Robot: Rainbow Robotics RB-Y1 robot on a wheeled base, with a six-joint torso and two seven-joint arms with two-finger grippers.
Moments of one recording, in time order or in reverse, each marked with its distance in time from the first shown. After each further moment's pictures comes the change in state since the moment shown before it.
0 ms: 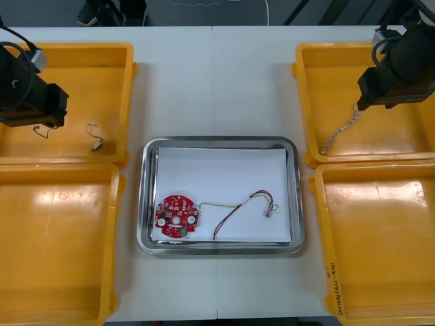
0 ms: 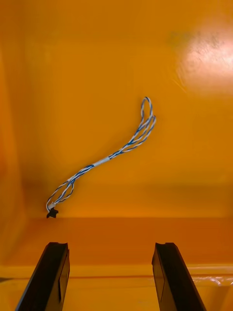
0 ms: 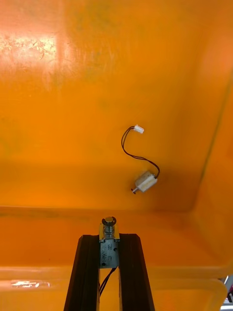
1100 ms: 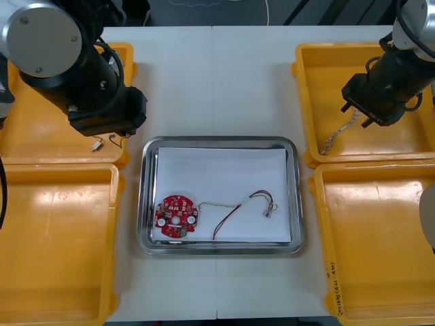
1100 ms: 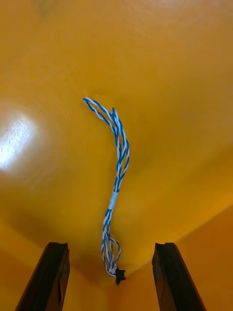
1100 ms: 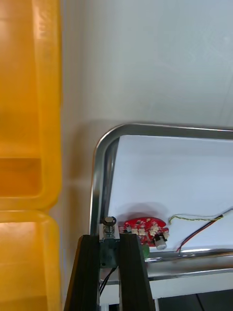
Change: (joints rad) right arm -0.017 0.103 -0.083 0.244 0.091 -0.199 -0.670; left arm -0.108 0.000 -0.388 -0.315 0.244 0.055 0.618
